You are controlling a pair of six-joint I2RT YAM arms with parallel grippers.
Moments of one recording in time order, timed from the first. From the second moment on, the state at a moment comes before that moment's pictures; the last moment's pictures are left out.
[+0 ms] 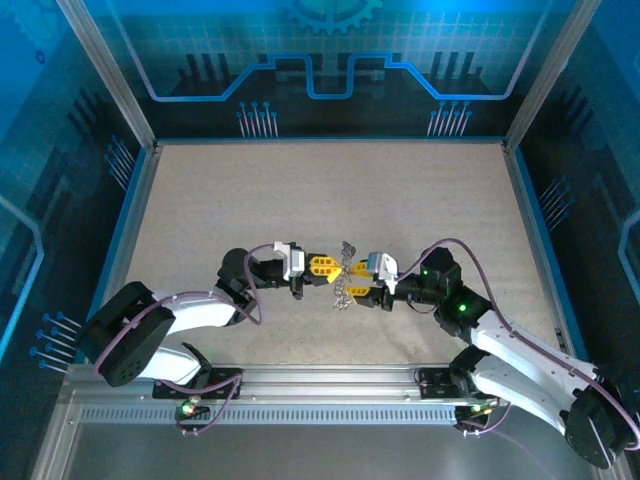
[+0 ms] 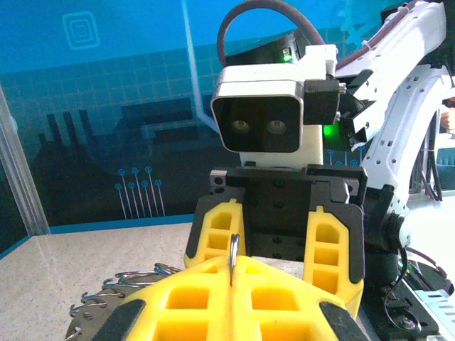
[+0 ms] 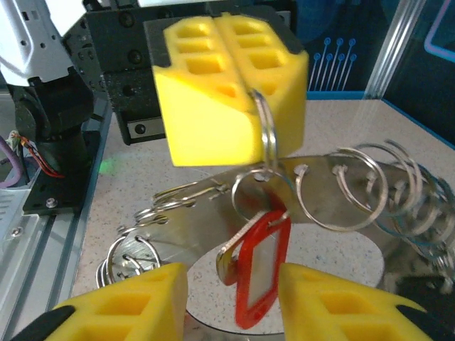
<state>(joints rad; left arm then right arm) -0.65 1.39 0.41 1.27 0.81 -0.07 0.65 0.85 0.42 0.17 -0.63 -0.26</state>
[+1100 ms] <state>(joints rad) -0.65 1.46 0.42 1.27 0.81 -0.03 0.68 0.81 0.64 -0.24 -0.32 -0.48</state>
